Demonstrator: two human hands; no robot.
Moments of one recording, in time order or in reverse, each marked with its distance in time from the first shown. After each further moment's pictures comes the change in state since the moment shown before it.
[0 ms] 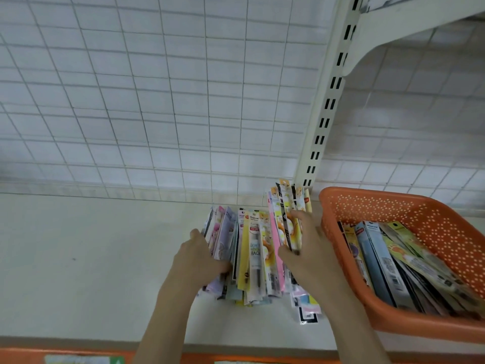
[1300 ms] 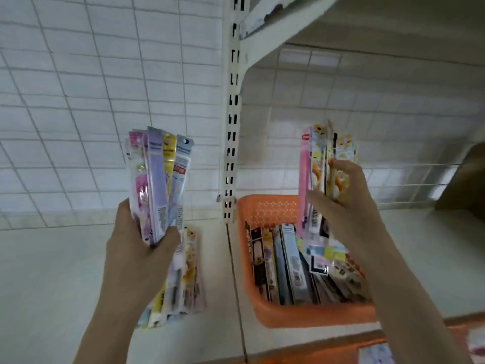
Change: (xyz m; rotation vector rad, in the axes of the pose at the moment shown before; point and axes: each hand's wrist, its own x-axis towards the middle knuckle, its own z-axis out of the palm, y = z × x) left_hand -0.073 0.095 0.010 -0.522 0.430 0.449; right_hand -0.013 0.023 -0.177 0.280 0.351 -0.029
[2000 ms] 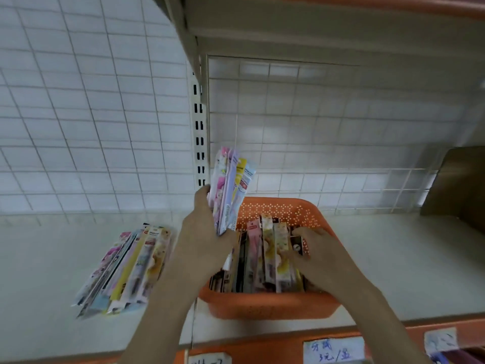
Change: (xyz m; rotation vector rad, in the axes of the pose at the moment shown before) left_hand -0.040 0.055 0.109 0.164 -0.321 0.072; right_hand -0.014 0.085 -0.050 -0.688 -0.315 0.023
